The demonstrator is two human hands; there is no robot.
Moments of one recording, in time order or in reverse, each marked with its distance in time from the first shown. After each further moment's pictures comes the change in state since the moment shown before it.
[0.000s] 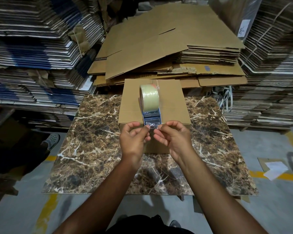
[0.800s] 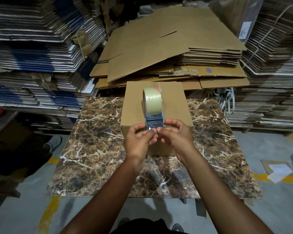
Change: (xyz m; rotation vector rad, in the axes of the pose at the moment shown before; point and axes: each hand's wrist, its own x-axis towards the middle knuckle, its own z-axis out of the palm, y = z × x) left_hand 0.005 -0.002 0.002 0.045 -0.081 -0.066; right_hand 0.008 -0.002 0.001 -0.372 -0.039 -0.113
